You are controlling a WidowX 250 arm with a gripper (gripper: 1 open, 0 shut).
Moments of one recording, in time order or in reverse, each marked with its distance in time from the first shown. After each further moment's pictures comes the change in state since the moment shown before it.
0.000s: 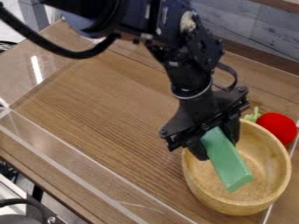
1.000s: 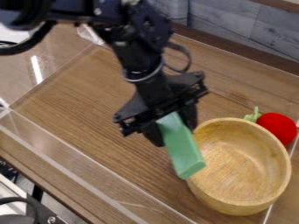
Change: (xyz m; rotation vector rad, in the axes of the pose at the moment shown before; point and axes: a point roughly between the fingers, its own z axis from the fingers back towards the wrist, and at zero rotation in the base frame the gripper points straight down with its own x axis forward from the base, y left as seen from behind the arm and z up) arm 0.021 0.037 0.037 0.023 -0.057 -0.008
